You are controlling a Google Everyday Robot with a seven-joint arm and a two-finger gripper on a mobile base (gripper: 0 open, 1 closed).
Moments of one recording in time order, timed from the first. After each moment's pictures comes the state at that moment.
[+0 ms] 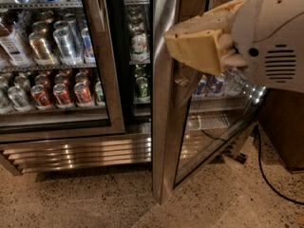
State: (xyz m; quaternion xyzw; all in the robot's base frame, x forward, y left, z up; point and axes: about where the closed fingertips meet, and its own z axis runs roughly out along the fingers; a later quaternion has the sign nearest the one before) arm 0.391 -0.047 1.092 -0.40 0.72 0.15 0.55
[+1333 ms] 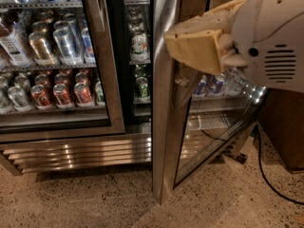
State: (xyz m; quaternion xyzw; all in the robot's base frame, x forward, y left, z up) arm 0.391 -0.047 1.092 -0.40 0.72 0.15 0.55
